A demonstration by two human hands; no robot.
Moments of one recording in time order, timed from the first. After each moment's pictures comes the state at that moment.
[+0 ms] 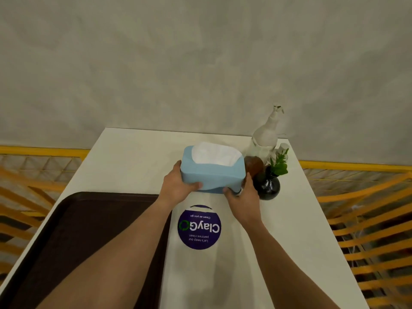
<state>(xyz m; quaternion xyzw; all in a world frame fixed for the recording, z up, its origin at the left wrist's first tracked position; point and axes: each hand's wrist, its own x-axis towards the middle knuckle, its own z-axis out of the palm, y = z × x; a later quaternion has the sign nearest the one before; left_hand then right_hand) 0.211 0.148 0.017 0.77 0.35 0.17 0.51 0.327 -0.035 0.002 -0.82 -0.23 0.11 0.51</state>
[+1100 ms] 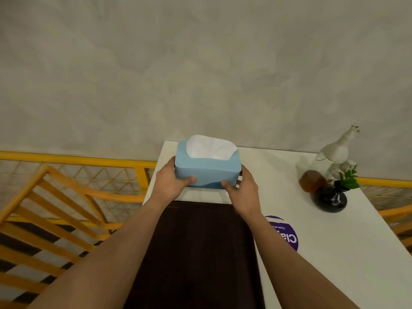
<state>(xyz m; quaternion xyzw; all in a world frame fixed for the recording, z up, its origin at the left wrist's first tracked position) 0.037 0.313 0.067 0.78 0.35 0.27 0.44 0.187 0.144 0.038 -0.80 -0.30 0.09 0.51</state>
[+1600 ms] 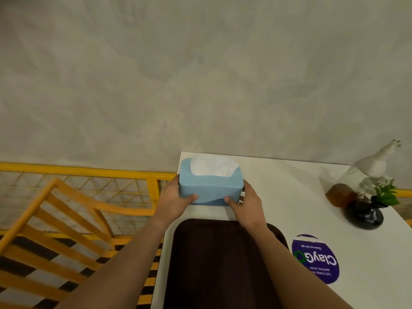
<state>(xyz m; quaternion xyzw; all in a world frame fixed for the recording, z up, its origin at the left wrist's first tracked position) -0.002 0.388 0.028 0.79 0.34 0.24 0.45 0.158 0.217 0.008 -0.82 -0.30 0.11 0.47</state>
